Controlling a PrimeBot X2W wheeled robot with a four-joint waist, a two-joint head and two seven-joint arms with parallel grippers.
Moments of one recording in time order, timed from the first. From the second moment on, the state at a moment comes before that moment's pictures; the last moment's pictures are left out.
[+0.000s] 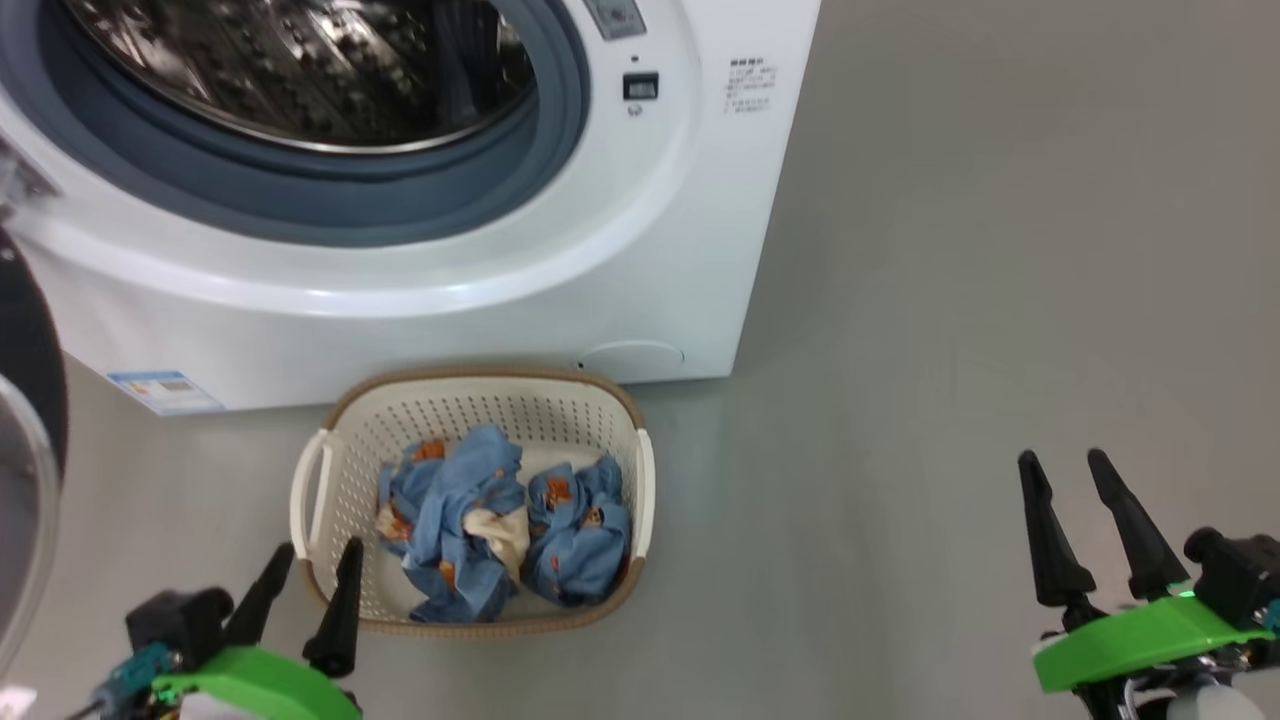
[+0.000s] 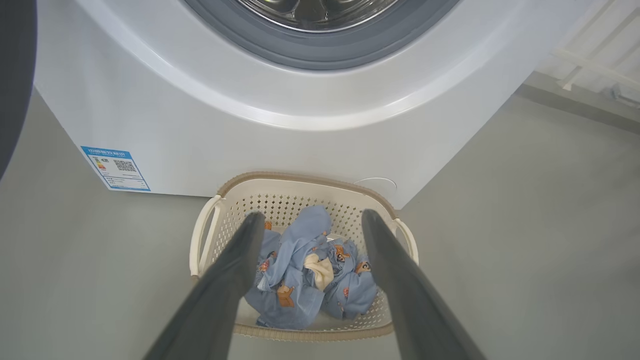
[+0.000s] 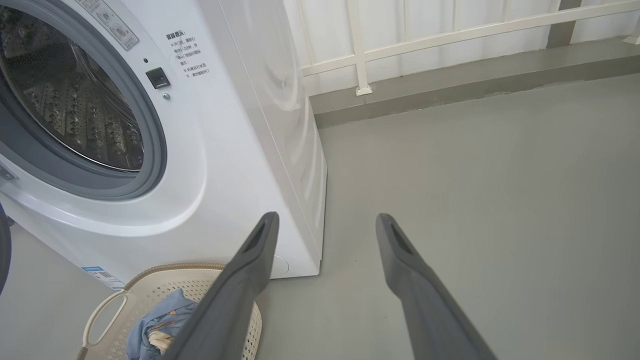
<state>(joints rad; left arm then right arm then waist) -0.17 0.26 -0.30 0.42 -0.62 -0.13 -0.26 -0.08 -0.16 -0.03 0.19 0.40 0.13 -0.25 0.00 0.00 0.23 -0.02</state>
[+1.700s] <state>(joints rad) -0.96 0.42 -1.02 0.94 -1.04 -0.13 -0.26 -0.37 -0.06 0.00 0.11 0.34 0.13 -0.25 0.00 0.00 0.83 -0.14</state>
